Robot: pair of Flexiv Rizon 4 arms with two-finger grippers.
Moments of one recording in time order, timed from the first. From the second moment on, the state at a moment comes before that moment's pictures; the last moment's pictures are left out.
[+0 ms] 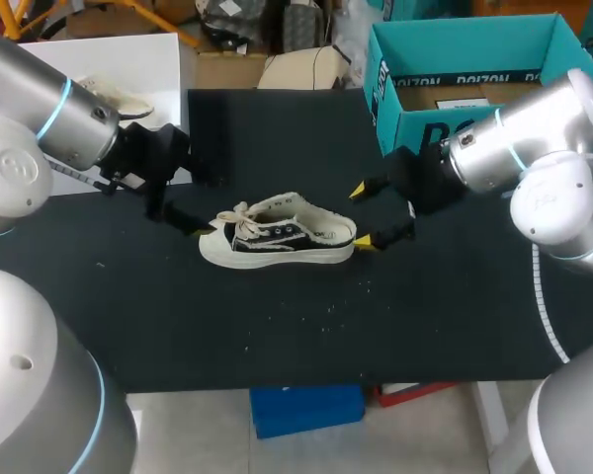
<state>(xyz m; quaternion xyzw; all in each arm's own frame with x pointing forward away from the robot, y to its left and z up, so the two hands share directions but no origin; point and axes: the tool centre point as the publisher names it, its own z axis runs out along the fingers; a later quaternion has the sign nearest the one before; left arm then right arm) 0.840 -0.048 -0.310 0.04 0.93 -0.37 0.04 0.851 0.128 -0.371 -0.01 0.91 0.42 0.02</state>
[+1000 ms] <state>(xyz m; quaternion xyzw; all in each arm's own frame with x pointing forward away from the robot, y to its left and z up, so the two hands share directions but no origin) 0.840 -0.048 -0.310 0.04 0.93 -0.37 0.04 0.868 0.145 -0.418 0.05 0.88 0.48 0.02</state>
